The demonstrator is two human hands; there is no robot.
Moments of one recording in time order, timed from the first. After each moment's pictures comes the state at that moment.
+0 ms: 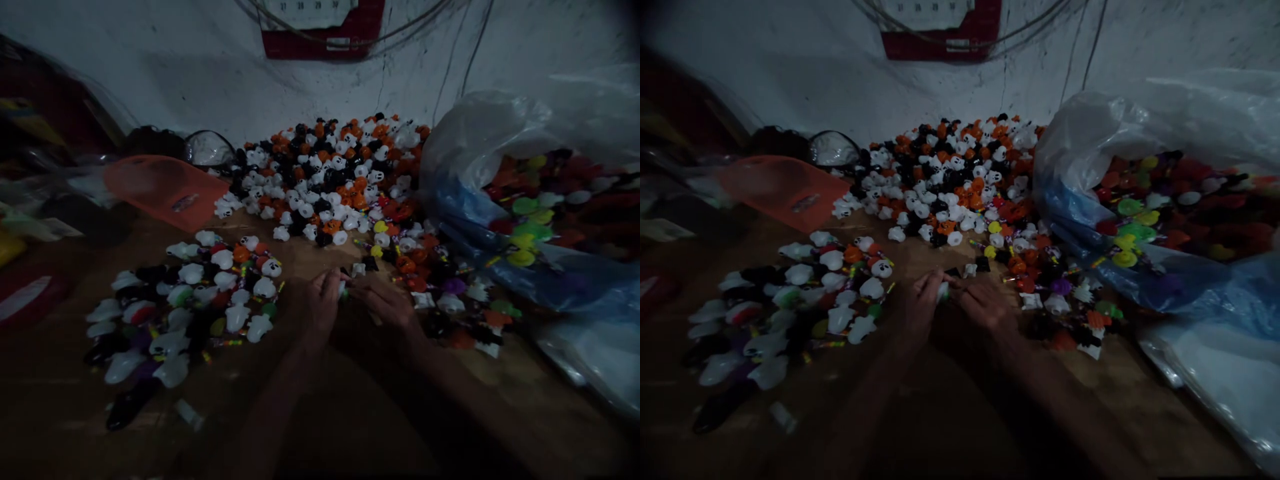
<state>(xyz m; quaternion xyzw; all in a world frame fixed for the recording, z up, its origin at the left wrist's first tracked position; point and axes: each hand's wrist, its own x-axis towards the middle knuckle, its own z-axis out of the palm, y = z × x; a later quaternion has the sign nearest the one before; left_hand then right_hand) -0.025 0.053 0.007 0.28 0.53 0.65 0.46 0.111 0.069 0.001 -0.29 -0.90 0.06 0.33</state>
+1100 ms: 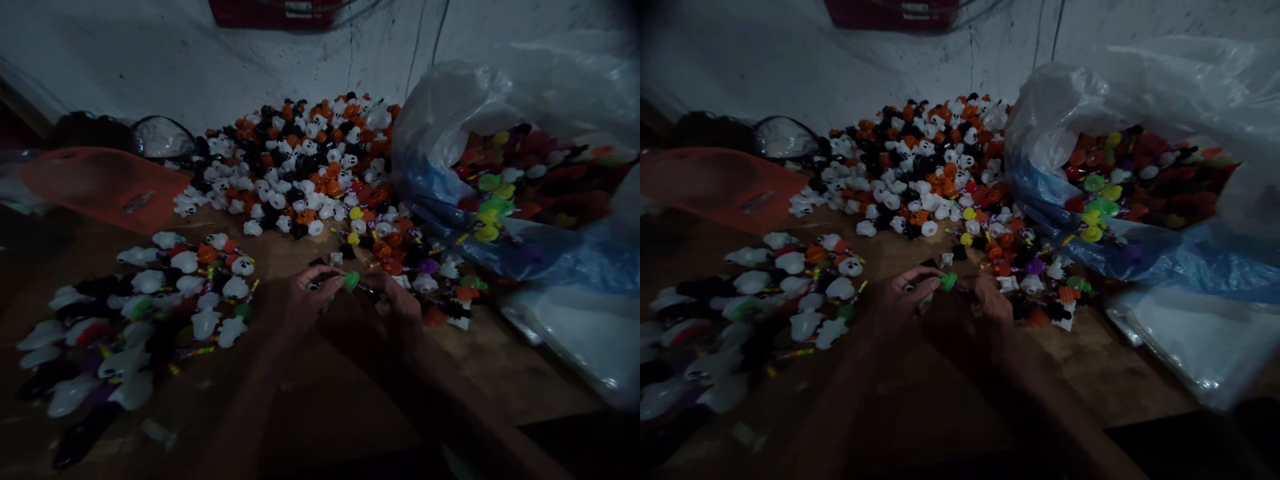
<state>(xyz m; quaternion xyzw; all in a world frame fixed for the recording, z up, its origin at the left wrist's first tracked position) -0.029 0.044 0.025 0.38 0.53 0.52 0.56 0.134 0.051 -0.001 -0.38 -0.80 0.05 0.46</state>
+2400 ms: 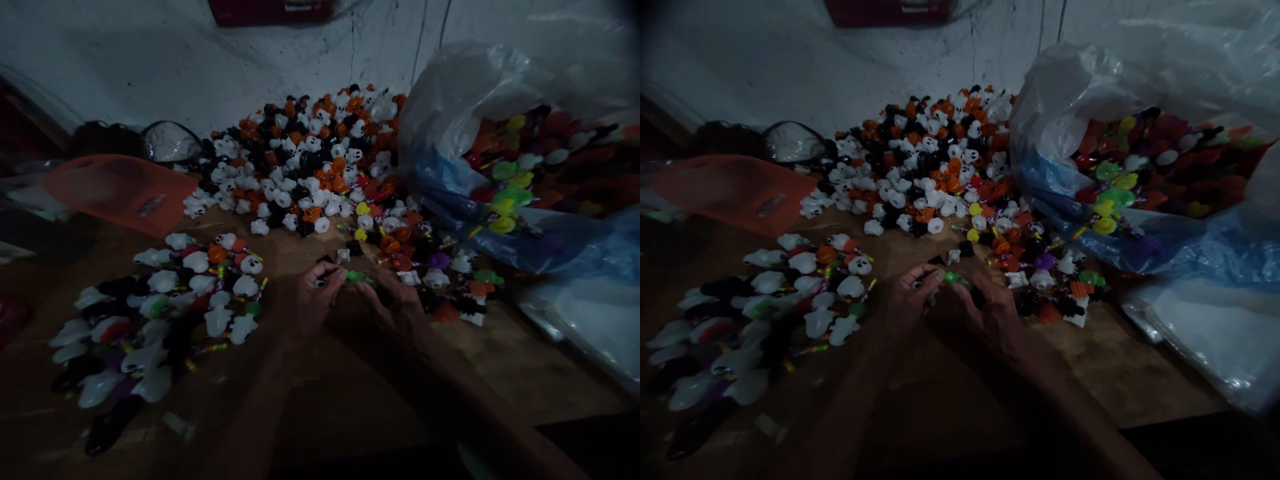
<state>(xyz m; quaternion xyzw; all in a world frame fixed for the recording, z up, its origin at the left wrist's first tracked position) -0.026 0.046 0.017 0.39 0.54 0.53 0.53 0.127 0.053 0.001 -0.45 -0.77 0.22 0.40</state>
